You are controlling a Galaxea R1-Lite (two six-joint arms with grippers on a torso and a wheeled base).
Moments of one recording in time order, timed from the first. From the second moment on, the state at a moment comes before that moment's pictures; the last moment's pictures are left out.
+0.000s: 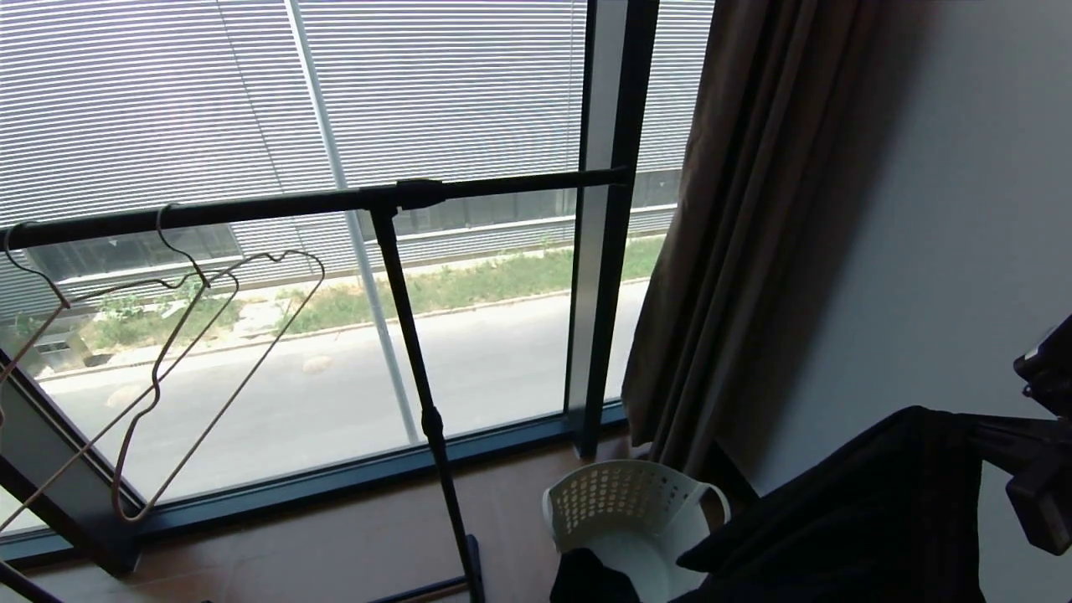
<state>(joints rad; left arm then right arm) -0.01 0.01 -0.03 0.10 -0.02 0.07 0.21 1.09 -0.62 0.06 -0.09 -0.44</state>
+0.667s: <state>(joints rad) -0.01 0.01 -0.03 0.09 -0.02 0.05 0.22 1.02 -0.59 0.06 -0.09 -0.46</state>
